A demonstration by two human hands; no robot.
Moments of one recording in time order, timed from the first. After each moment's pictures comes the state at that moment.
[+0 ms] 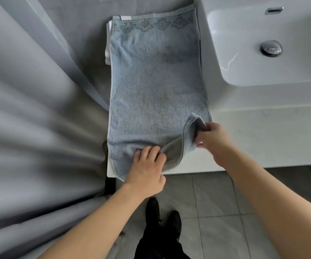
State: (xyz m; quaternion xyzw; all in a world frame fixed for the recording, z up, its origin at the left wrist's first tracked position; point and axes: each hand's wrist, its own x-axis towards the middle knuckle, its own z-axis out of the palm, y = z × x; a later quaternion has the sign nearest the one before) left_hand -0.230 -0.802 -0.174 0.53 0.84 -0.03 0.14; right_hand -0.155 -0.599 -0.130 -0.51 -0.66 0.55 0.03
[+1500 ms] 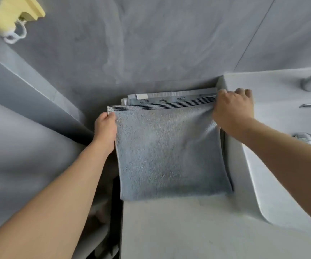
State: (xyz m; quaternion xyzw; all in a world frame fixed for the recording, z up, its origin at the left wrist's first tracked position) left_hand -0.637 -0.634 -0.094 -0.07 0.78 0.59 0.20; right_hand -0.449 -0.368 -0.038 -0.33 -0.94 -0.04 0.00
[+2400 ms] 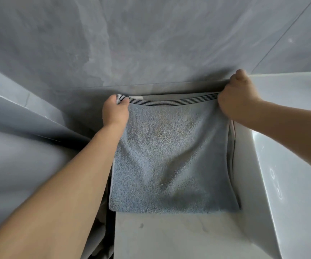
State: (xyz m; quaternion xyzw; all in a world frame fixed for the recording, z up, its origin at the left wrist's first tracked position) left_hand -0.693 -0.545 -0.134 0.01 0.87 0.48 0.14; right_hand -0.516 -0.304 -0.072 -0.10 -0.87 -0.40 -0.25
